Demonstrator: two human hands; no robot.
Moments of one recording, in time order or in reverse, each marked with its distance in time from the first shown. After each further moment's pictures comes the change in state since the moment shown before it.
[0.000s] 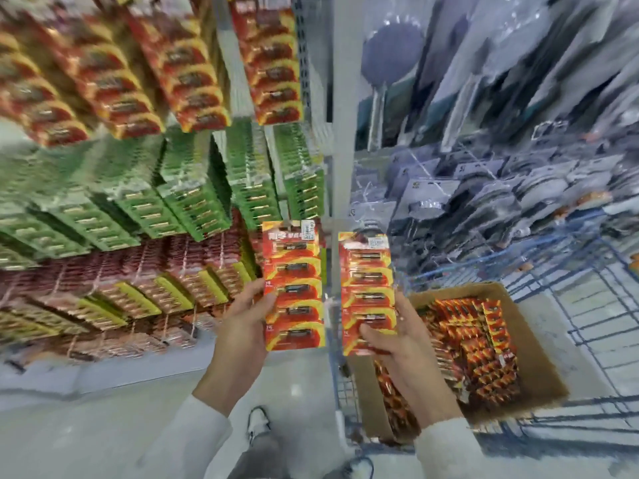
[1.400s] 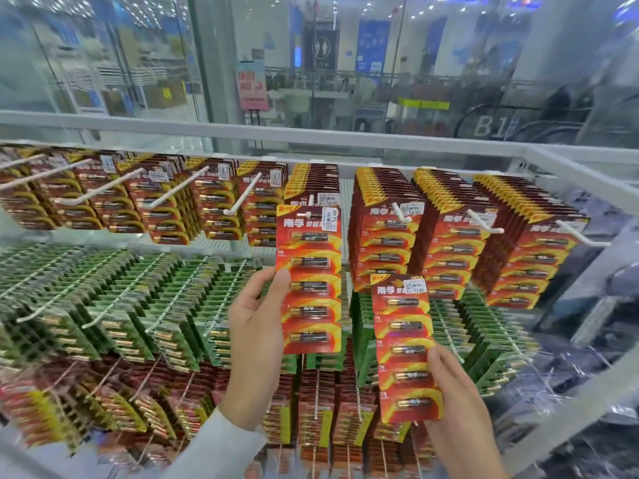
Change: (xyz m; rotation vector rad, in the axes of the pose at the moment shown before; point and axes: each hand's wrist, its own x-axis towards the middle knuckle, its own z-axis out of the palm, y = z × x) left_hand 0.069 0.303 -0.166 -0.021 0.216 0.636; right_hand 0.119 -0.015 0.334 0.034 -0.022 -0.045
